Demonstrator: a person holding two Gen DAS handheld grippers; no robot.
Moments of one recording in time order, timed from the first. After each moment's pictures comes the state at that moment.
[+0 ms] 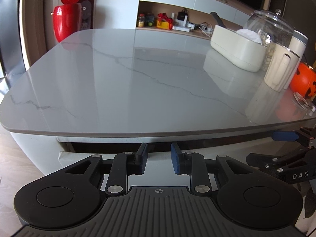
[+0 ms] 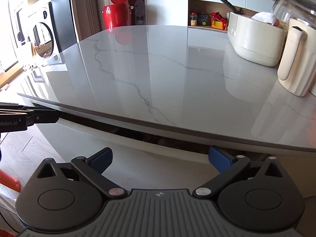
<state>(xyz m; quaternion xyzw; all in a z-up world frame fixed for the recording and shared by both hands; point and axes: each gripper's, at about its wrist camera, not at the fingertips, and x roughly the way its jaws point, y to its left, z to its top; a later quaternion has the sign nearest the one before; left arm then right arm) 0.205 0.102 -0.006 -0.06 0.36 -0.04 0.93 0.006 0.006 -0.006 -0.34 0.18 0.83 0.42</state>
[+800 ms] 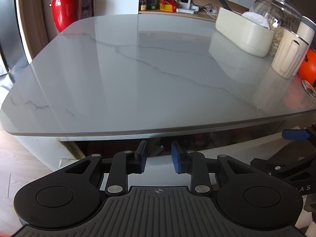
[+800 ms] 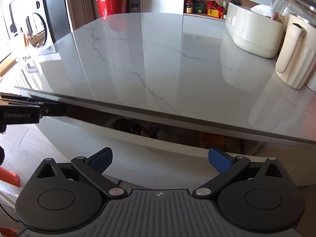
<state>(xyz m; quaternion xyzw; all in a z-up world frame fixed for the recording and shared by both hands) 0.217 0.096 -0.001 -0.03 0.42 -0.03 0.91 -0.010 -0.004 0.000 -0.40 0.16 0.80 0.41</state>
